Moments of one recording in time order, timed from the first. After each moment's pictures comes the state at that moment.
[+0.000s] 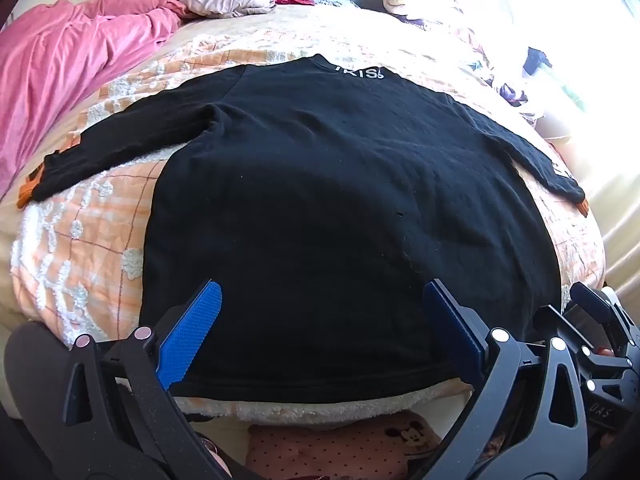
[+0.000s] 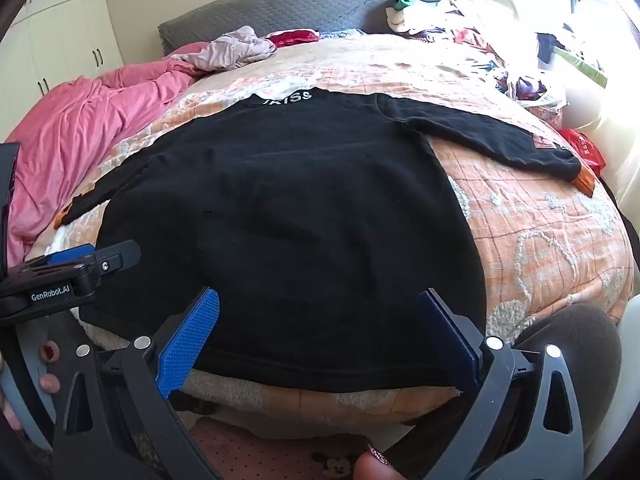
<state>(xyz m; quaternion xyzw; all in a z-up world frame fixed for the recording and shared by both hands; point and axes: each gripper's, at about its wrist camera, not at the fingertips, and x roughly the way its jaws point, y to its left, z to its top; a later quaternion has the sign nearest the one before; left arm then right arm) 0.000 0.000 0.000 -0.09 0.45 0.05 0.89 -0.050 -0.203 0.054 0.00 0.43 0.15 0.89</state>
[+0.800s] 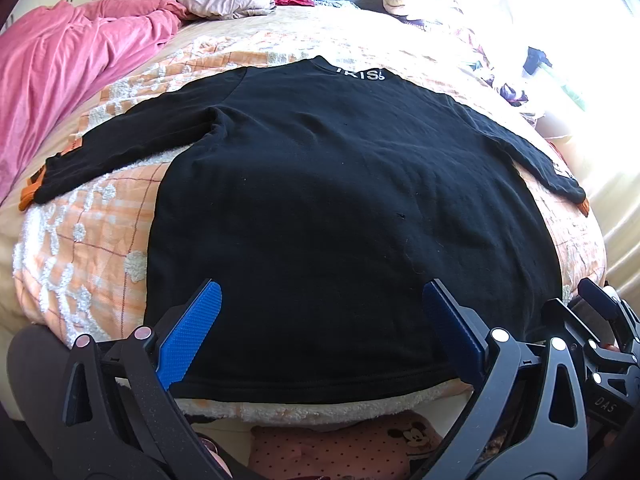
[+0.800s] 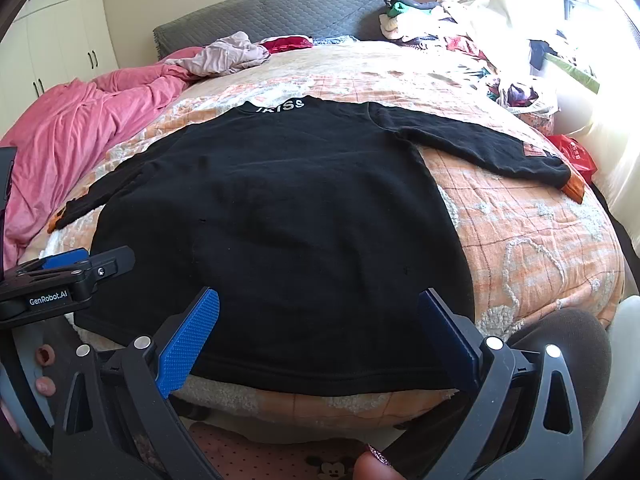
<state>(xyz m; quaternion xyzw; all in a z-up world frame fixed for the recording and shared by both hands) 0.002 -0.001 0.001 -0.09 0.45 0.04 0.89 -0.052 -0.200 0.059 -0.01 0.42 0.13 0.90</state>
